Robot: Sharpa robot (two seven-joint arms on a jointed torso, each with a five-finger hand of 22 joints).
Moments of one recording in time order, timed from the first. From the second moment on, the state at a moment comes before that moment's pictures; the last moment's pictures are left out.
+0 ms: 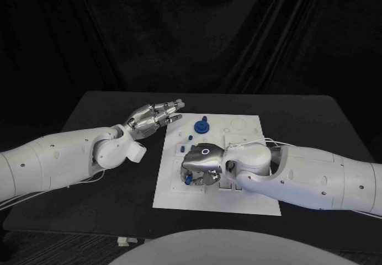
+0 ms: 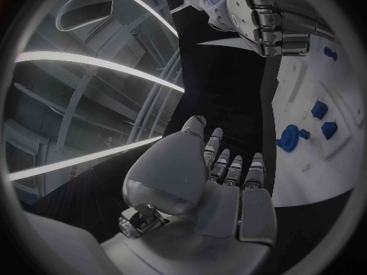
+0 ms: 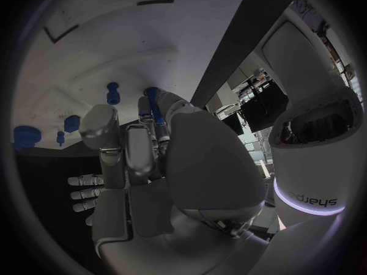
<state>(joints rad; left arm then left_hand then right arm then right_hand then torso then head) 1.15 -0.85 -0.21 1.33 -0.08 0.24 0.58 1.48 0.21 -0.16 0.20 0.60 0.53 0.10 0.14 0.06 0.10 0.07 0.10 0.03 0.01 0.08 0.01 0.01 0.16 0.02 0.21 0.01 0.06 1.13 -0.53 -0.21 1.56 -1.84 -0.12 0.11 1.56 -0.15 0.34 0.16 0.22 1.09 0.12 0.13 0.16 1.24 0.05 0.14 0.07 1.46 -0.02 1.27 1.13 0.10 1.41 0.08 0.93 1.31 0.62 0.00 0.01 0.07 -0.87</state>
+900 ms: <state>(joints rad) 1.15 -0.85 -0.21 1.33 -0.08 0.25 0.57 1.48 0.21 -0.16 0.20 0.60 0.53 0.10 0.14 0.06 0.10 0.07 0.10 0.03 0.02 0.09 0.01 0.01 0.16 0.02 0.21 0.01 0.06 1.13 -0.53 -0.21 1.55 -1.86 -0.11 0.11 1.49 -0.17 0.23 0.19 0.11 0.60 0.00 0.06 0.06 0.91 0.11 0.08 0.07 1.40 0.00 1.21 1.05 0.12 1.32 0.10 0.75 1.31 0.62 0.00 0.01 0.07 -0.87</state>
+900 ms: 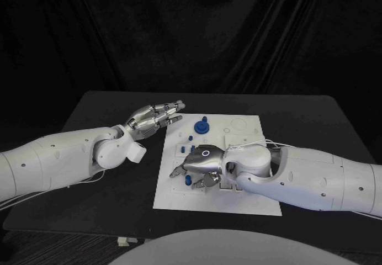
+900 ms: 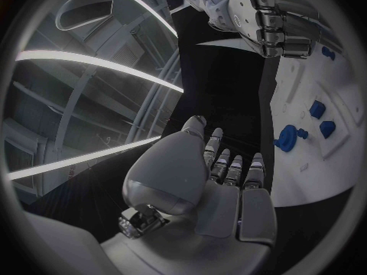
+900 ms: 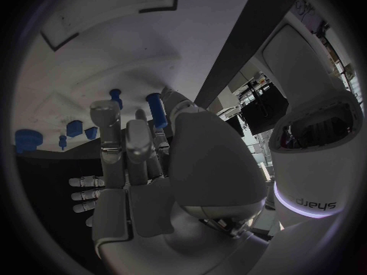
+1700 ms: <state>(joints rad) 1.15 -0.86 -0.21 1.33 -0.08 0.25 0.56 1.48 0.21 -0.15 0.20 0.60 0.53 0.10 0.14 0.06 0.10 0.07 0.10 0.03 0.01 0.09 0.01 0.01 0.16 0.02 0.21 0.01 0.06 1.37 -0.87 -0.21 1.73 -1.50 -0.48 0.16 1.52 -0.13 0.18 0.22 0.21 0.99 0.11 0.20 0.12 0.95 0.05 0.79 0.43 1.29 -0.02 1.12 0.90 0.15 1.23 0.10 0.54 1.31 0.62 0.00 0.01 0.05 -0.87</state>
